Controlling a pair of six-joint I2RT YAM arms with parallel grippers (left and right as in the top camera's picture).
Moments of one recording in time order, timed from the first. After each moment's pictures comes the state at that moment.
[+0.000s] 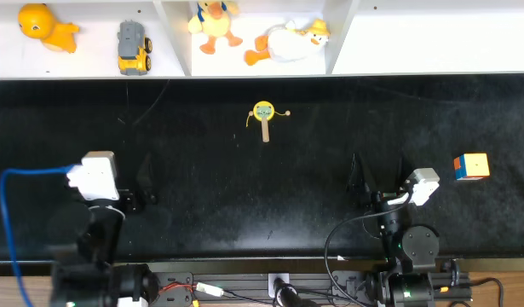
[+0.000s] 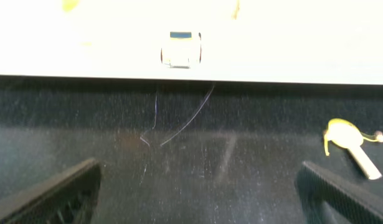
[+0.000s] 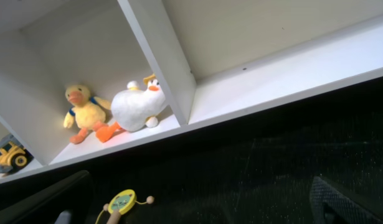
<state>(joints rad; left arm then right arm) 0.07 0.31 0.44 -0.47 0.06 -0.03 0.08 0.01 0.02 -0.01 -0.07 0.41</state>
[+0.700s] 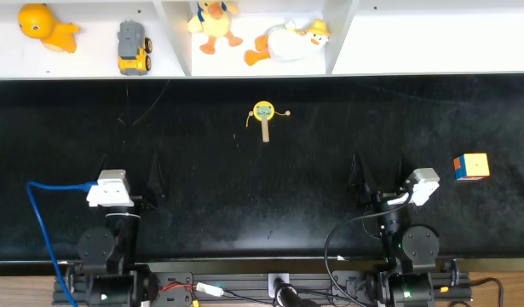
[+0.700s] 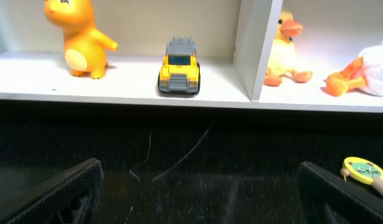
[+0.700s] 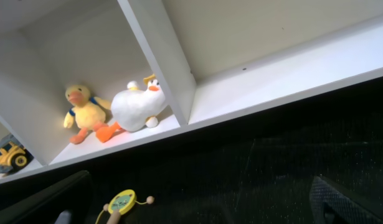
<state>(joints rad) 0.05 0.02 0.02 -0.06 0.05 -0.05 0.08 0.01 0.02 -0.01 -0.07 0.41</state>
